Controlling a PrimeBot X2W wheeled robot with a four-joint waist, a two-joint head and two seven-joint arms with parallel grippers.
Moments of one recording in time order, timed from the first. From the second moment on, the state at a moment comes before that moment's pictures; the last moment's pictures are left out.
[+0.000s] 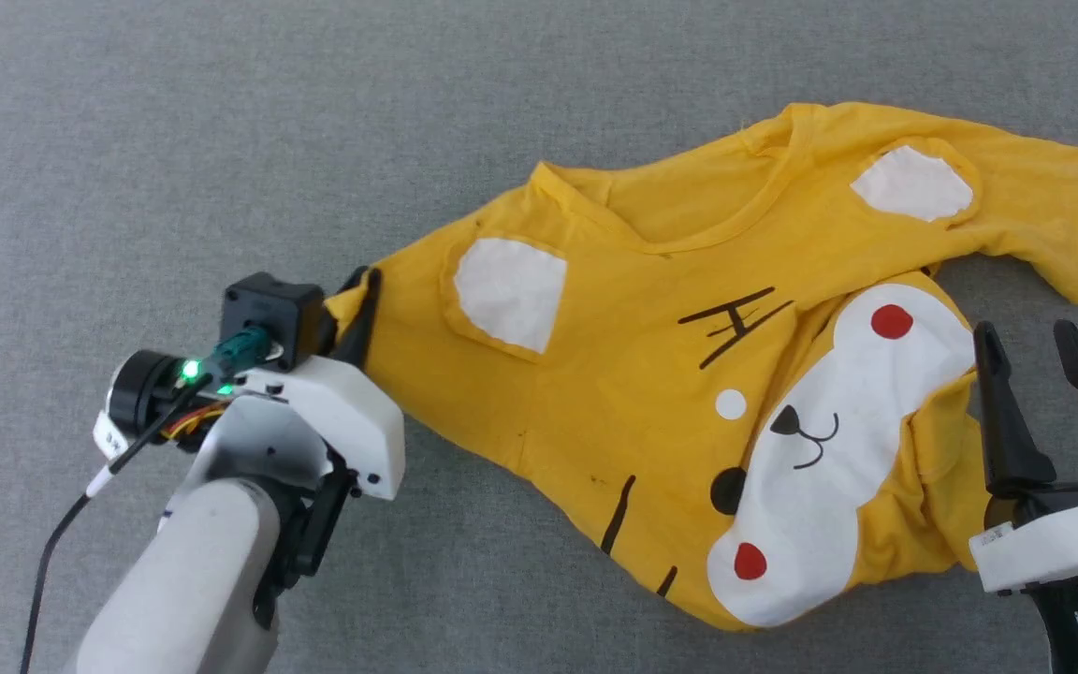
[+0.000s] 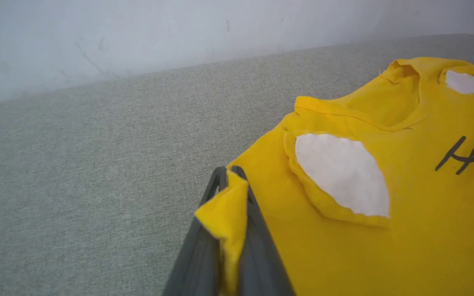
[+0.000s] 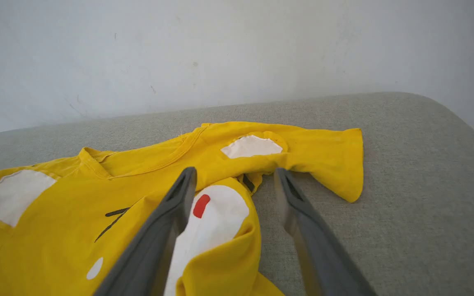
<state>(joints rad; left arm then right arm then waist) -0.38 0.40 -0.43 -0.09 -0.36 0.22 0.30 0.02 -0.05 -0.16 -0.32 0.26 0.13 0.12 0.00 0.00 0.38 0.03</state>
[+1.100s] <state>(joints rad) -0.41 0.26 -0.69 0.03 -0.24 0.21 0.35 0.03 -0.05 -0.14 -0.32 0.26 0.13 0.14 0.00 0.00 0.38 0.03</state>
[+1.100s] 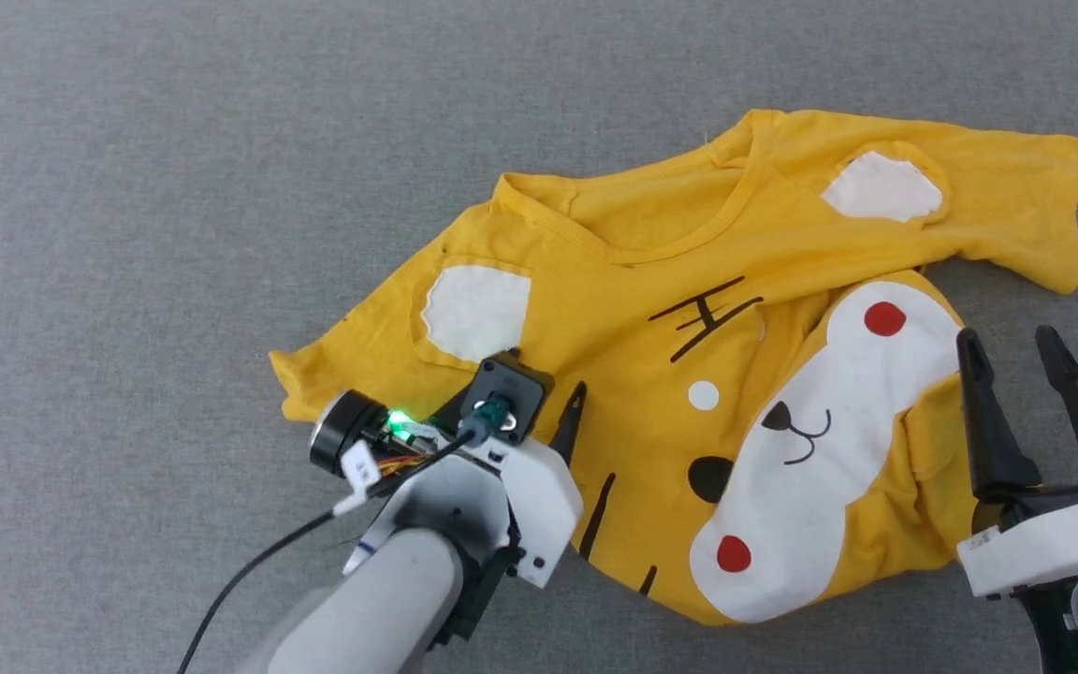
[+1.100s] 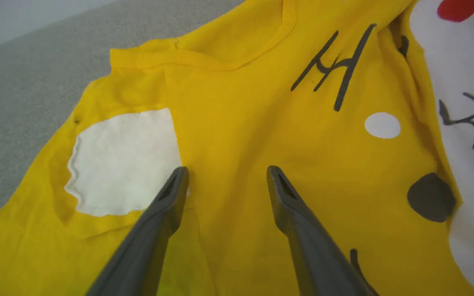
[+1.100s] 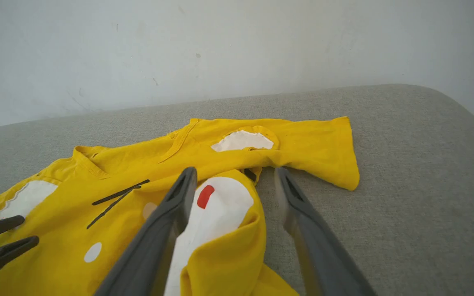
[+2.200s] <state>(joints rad) -0.64 0.06 -0.81 0.26 -0.39 0.13 0.16 0.02 -0.05 -0.15 -0.30 0.27 0.13 0.13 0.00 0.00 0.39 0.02</state>
